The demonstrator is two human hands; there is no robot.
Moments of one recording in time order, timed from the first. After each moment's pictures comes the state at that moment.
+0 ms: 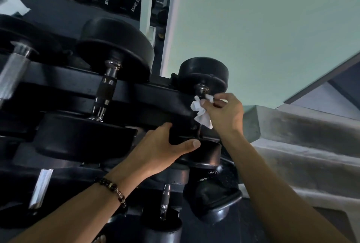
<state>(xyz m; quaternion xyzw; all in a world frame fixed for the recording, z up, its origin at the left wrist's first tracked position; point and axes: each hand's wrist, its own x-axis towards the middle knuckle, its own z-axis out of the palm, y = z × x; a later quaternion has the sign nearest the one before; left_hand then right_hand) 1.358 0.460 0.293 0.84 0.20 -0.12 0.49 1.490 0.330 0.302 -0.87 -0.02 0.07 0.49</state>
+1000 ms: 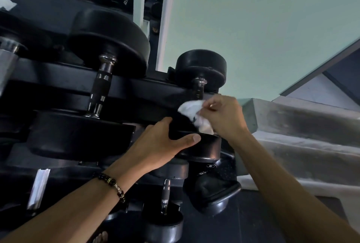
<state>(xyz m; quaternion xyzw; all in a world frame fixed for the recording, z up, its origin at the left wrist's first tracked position) 1.359 0.463 0.292 0.84 0.17 -0.12 0.50 1.484 0.317 0.301 -0.90 -0.10 0.11 0.41</state>
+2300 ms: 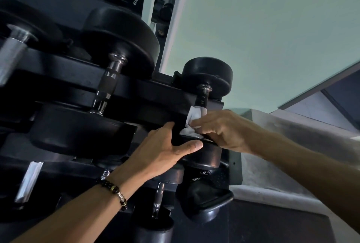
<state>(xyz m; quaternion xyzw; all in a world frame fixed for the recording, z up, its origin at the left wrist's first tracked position) 1.354 0.460 0.282 0.84 0.18 -0.11 0.51 1.501 0.306 0.326 -0.75 -0.64 0.14 0.05</state>
